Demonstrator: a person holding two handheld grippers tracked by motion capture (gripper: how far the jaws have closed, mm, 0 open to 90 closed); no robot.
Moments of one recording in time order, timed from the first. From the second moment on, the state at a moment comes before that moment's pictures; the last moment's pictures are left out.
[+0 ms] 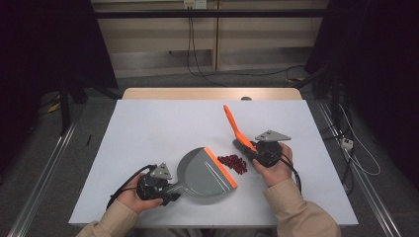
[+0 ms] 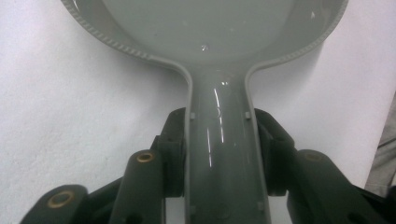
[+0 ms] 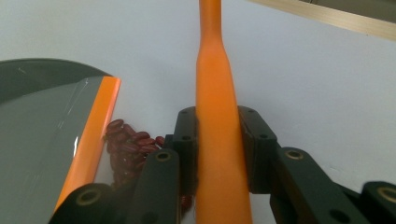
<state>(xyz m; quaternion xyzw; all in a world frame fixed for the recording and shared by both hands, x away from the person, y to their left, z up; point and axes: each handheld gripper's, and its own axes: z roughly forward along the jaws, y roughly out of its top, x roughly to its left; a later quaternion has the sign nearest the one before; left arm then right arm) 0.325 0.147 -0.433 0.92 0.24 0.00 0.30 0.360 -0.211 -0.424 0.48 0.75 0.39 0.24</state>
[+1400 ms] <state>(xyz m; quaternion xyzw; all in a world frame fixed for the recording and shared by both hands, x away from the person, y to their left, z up) 0.332 0.136 -0.432 0.93 0.23 -0.02 0.30 0.344 -0.199 -0.429 0.46 0.75 0.40 0.24</state>
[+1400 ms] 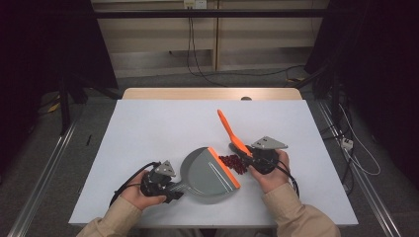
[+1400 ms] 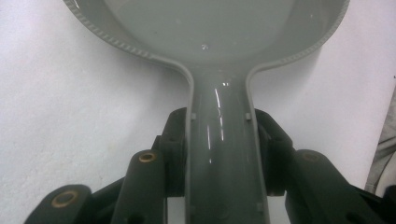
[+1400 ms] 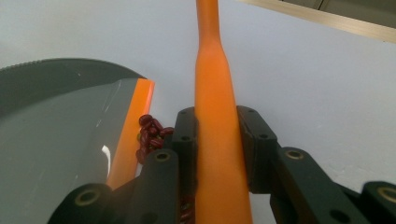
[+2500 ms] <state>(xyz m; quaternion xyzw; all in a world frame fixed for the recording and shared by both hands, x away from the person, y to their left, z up) 0.339 0.121 -0.431 0.93 0.23 -0.02 0.28 0.336 -0.182 -0.430 0.48 0.73 0.43 0.21</state>
